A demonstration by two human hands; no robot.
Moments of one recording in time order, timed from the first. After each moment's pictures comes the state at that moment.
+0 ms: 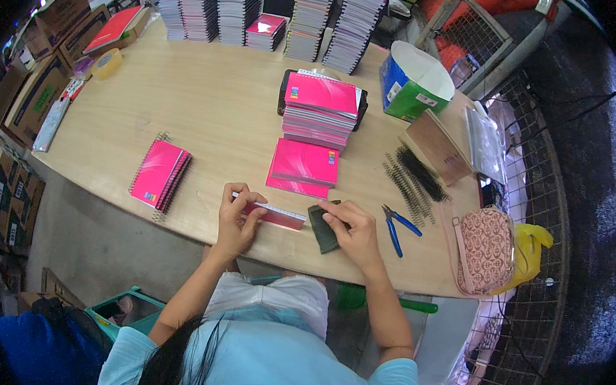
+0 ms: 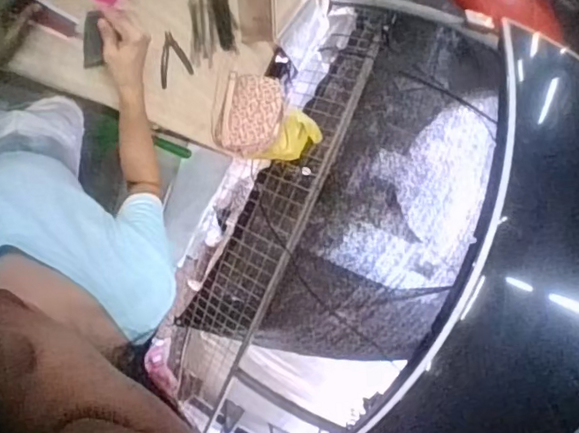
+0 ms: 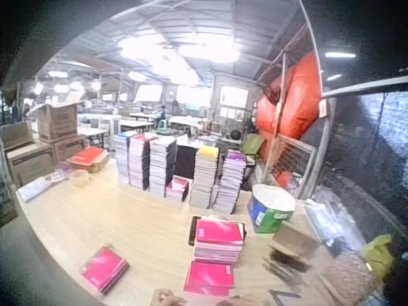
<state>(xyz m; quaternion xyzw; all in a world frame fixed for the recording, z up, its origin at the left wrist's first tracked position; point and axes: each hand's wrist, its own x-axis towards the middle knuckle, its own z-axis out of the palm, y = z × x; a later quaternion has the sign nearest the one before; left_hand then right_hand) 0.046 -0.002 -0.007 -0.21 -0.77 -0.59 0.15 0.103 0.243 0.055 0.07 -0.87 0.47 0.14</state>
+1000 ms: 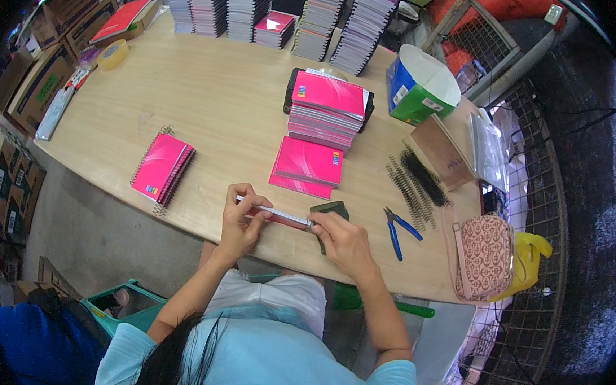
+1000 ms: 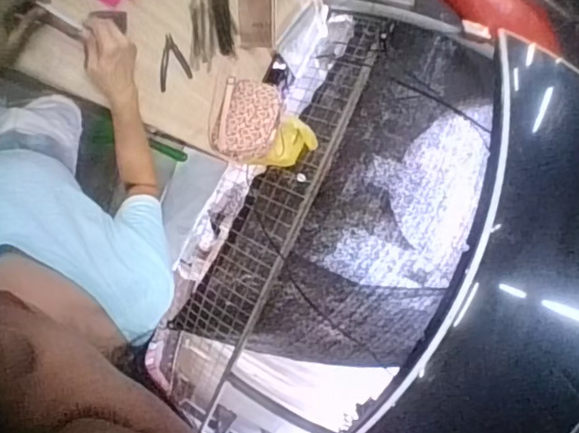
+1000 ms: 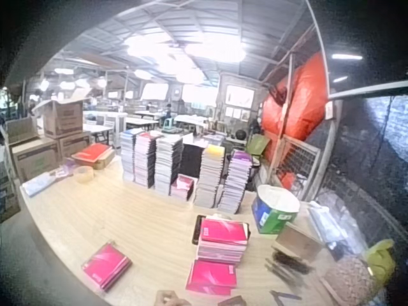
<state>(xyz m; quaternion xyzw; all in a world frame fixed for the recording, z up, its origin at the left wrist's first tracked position) 0.055 0.002 -0.008 -0.19 -0.75 -0.62 0.14 0.113 0.225 0.061 0.15 -0.92 0.36 0.11</state>
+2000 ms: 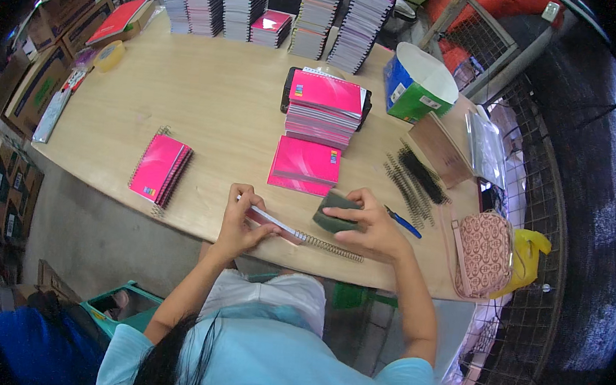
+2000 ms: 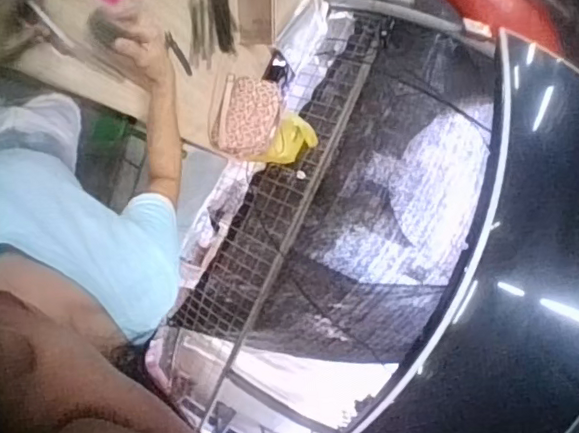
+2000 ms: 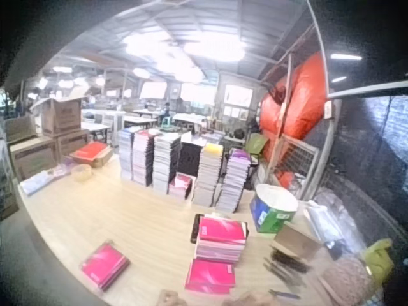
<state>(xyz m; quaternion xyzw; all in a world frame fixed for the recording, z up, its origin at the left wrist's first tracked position) 0.049 -0.005 -0.004 -0.27 -0.76 -0.59 0.10 0.089 0.307 0.062 0.21 -0.86 0.44 -0.15</state>
